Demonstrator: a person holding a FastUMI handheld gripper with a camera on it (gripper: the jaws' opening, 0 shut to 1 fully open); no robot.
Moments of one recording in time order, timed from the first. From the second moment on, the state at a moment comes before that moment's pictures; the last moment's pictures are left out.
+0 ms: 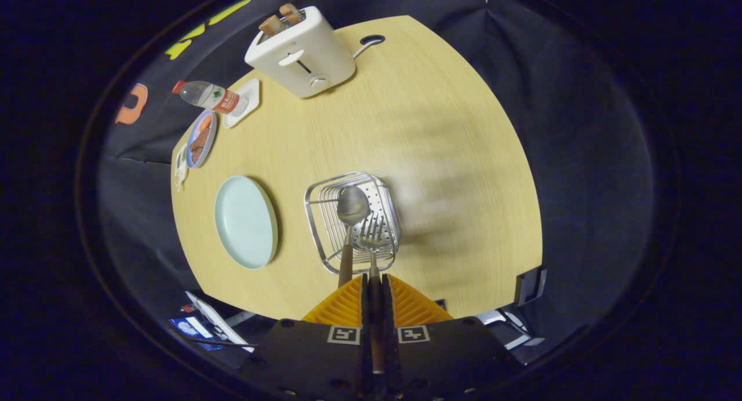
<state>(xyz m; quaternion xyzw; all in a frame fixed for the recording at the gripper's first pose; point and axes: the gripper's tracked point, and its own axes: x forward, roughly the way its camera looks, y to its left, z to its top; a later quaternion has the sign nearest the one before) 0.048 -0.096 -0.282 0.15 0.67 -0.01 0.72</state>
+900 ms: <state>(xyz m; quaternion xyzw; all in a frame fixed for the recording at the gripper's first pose) 0.098 -0.043 -0.078 0.08 0.26 0.08 0.96</state>
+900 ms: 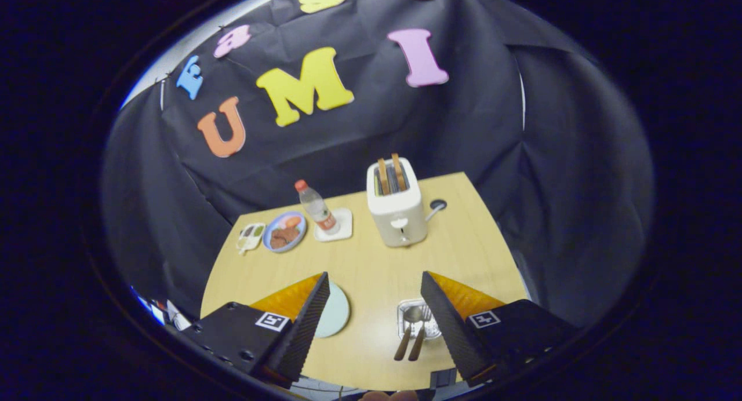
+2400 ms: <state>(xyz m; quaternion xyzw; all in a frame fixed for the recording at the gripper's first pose) 0.008 0.073 0.064 0.03 -0.01 0.07 1.00</state>
